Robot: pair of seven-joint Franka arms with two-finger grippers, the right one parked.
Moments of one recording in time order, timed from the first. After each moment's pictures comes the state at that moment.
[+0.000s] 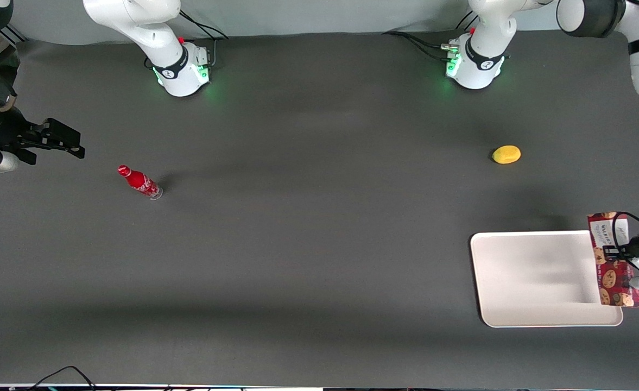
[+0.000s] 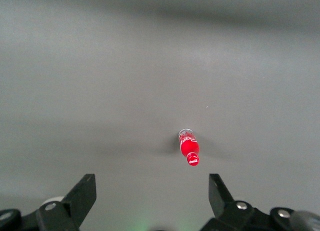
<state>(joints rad) 0.16 0.69 0.18 -1.47 -0.06 2.14 0.37</state>
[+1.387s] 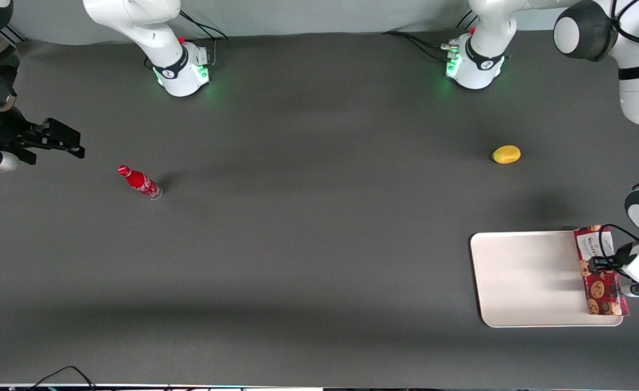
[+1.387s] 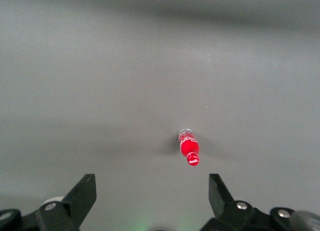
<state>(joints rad) 0.17 0.79 0.18 -1.45 -0.18 2.30 0.44</state>
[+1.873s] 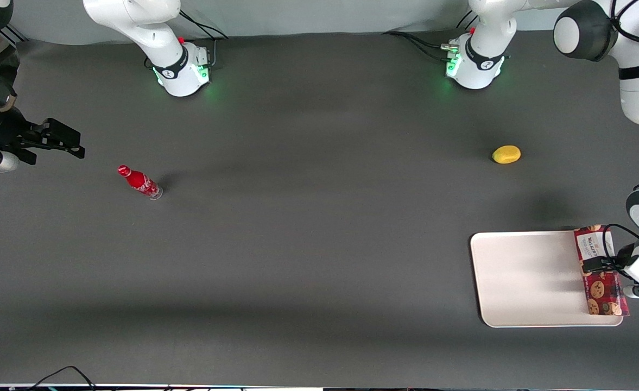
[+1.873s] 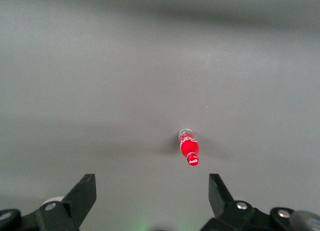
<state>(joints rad) 0.17 0.79 0.18 -1.43 -0.19 2.29 0.44</state>
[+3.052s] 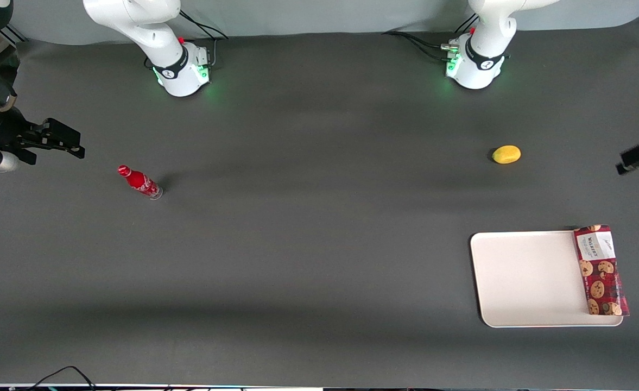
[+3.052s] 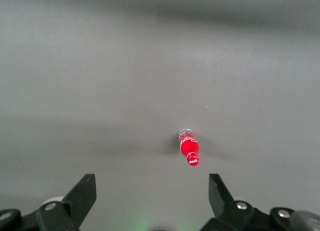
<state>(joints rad) 0.13 0.01 -0.01 -1.63 0.00 1.62 0.09</state>
